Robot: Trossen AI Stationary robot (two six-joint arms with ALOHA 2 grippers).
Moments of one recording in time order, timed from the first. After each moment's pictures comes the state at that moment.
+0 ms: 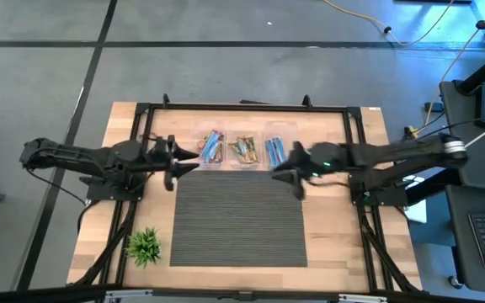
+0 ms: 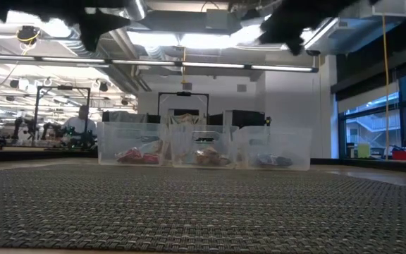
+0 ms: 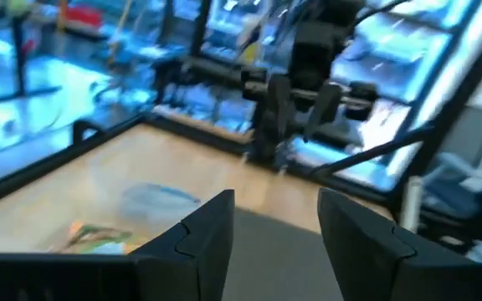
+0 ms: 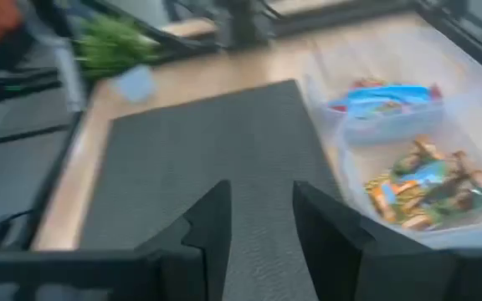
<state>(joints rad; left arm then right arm) -0.06 0.62 0.43 0.14 -0.21 -0.33 0.05 1.18 0.87 -0.19 0.05 0.24</state>
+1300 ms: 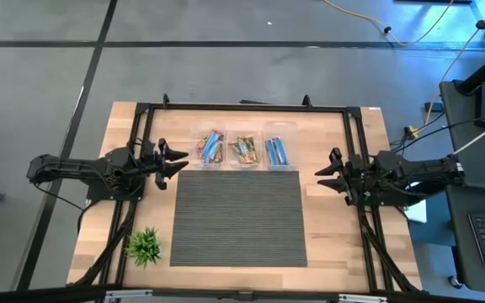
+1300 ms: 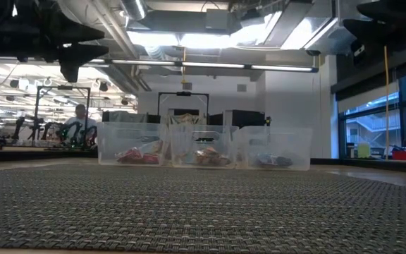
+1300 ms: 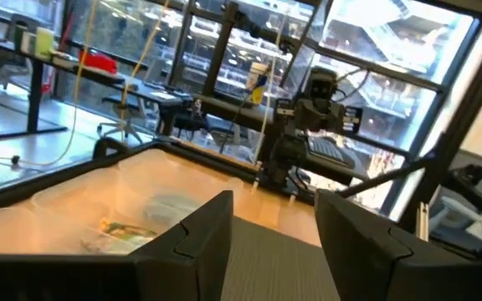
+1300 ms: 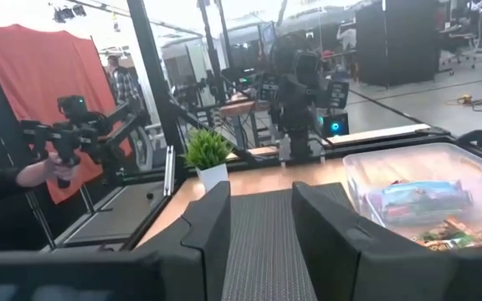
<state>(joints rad) 0.02 0.22 0.05 0.29 -0.19 -0.31 0.13 0.15 0.17 0.07 -0.03 0.20</state>
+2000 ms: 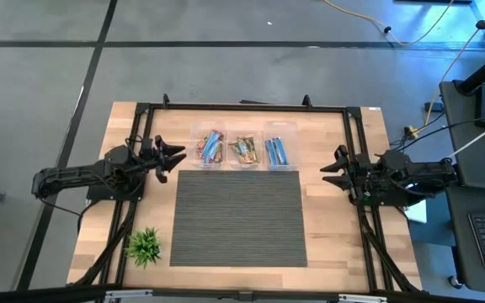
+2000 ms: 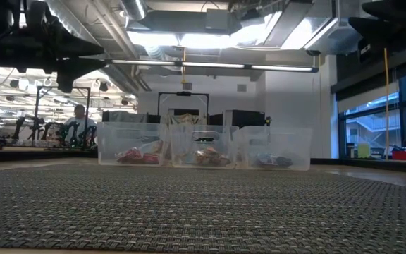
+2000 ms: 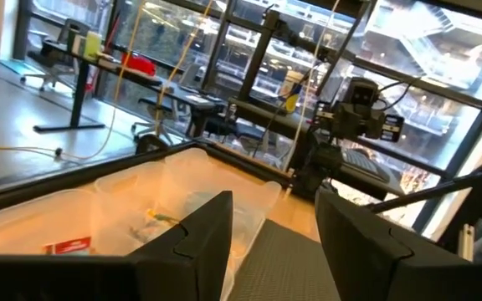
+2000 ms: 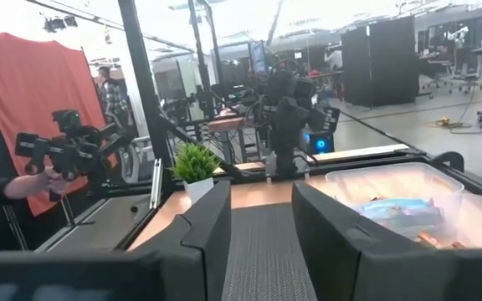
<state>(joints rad) 0.19 0.06 0.01 0.16 -0.13 -0.36 0.13 0.01 0.17 -0.03 0.02 0.17</state>
